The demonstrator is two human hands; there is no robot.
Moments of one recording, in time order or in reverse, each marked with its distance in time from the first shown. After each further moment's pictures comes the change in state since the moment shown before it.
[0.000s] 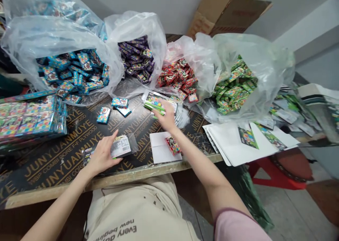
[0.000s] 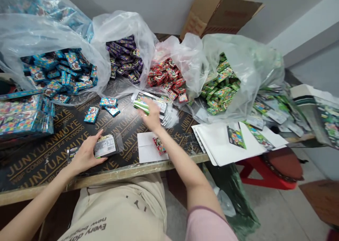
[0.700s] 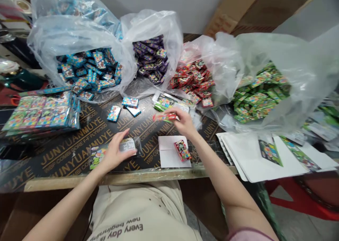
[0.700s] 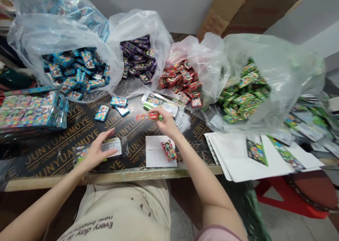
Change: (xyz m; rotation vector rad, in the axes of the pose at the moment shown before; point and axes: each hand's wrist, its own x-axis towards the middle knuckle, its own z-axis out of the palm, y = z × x) left_hand 0.018 0.031 -0.011 -0.556 0.102 -0.299; right_hand 0.011 -0.012 -0.035 0.344 -0.265 -0.051
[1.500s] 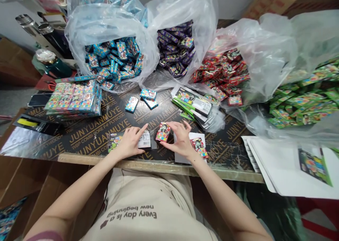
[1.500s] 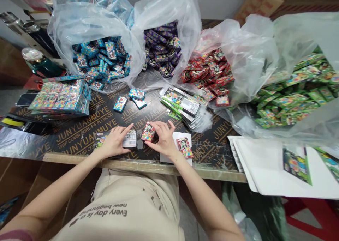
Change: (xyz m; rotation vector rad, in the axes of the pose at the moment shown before) left_hand -0.010 -0.022 -0.006 0.645 -0.165 0.209; right_hand -0.070 -0.021 0.083 -0.322 -0.084 -0.147
